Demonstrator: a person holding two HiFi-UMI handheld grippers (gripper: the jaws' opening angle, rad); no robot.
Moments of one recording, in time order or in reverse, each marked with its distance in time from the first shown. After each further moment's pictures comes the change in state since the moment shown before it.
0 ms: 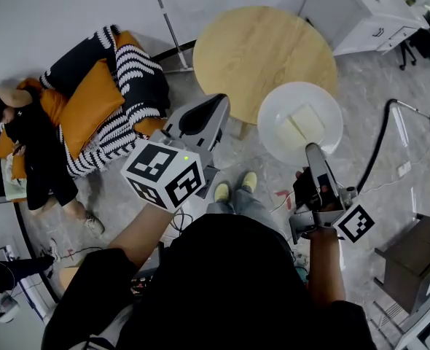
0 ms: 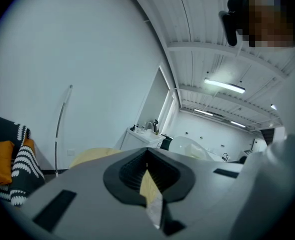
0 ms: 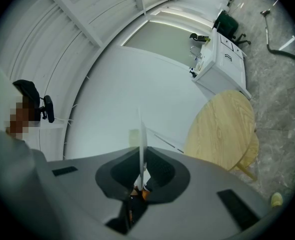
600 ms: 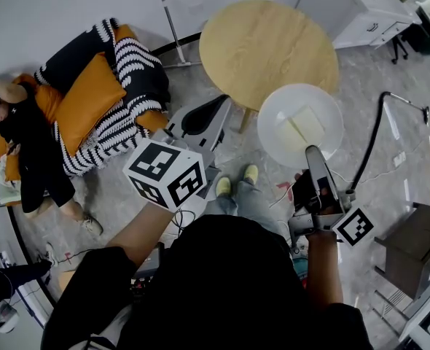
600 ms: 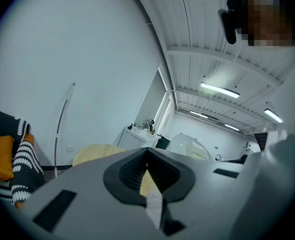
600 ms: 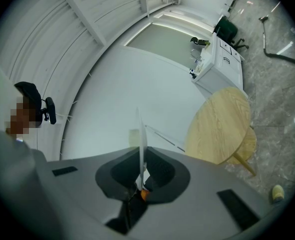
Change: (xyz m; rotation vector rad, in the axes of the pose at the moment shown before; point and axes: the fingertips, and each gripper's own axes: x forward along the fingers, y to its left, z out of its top) left arm -0.066 0.018 -0.018 -0.028 -0.003 -0.061; right arm -0.013 0.040 -0.069 -0.023 -0.029 -0.036
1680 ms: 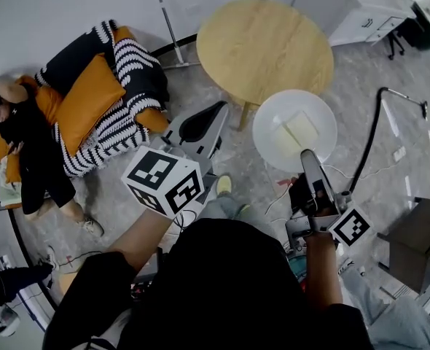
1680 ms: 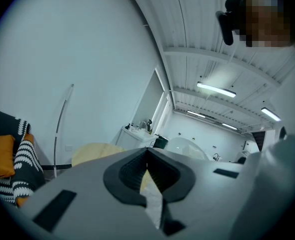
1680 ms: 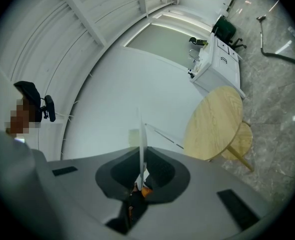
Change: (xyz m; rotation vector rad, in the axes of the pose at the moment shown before) left arm 0.002 -0.006 -0.001 0.003 0.009 -0.018; right arm -0.004 -0.007 -0.003 0.012 0.008 -0.014
